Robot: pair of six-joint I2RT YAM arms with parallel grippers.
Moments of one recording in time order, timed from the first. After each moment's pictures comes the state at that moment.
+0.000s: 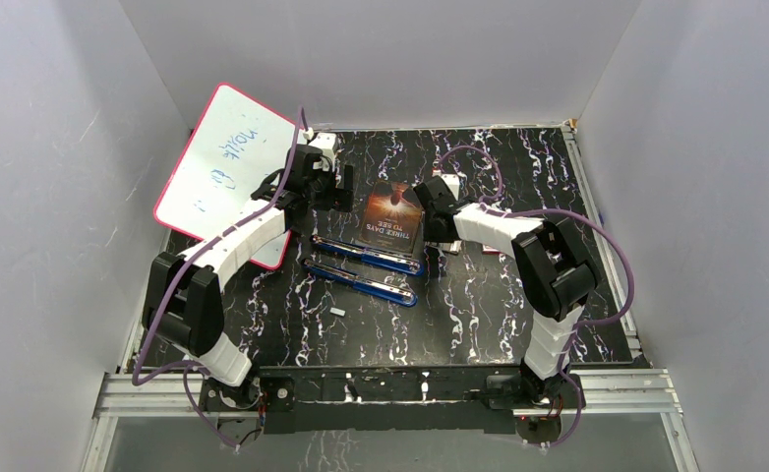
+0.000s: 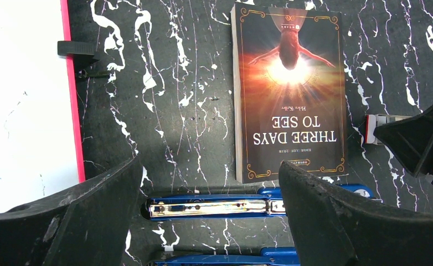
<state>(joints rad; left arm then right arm) -0.43 1.59 1.22 -0.29 -0.04 -0.18 0.59 1.85 1.19 -0.39 0.31 0.54</state>
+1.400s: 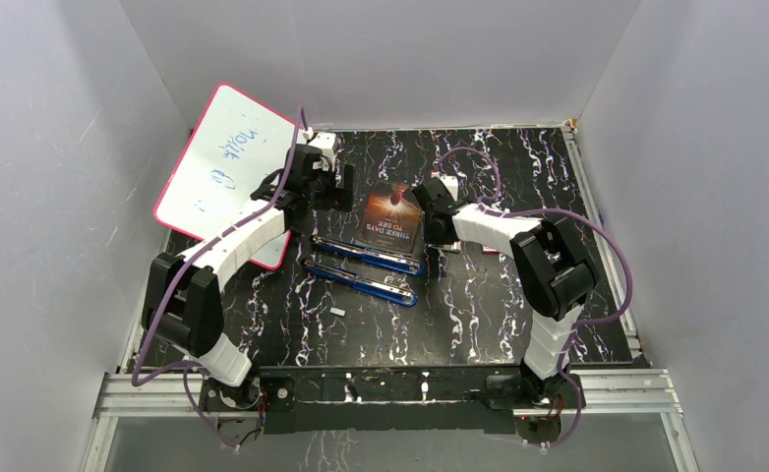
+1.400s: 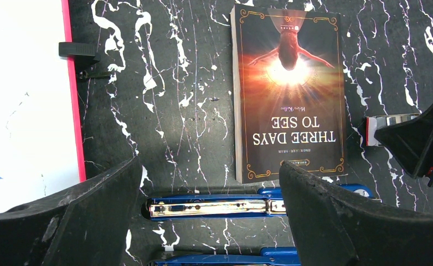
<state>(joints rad) -0.43 1.59 1.22 -0.29 -0.04 -0.17 0.60 1.85 1.19 -0.40 0.32 0.53</state>
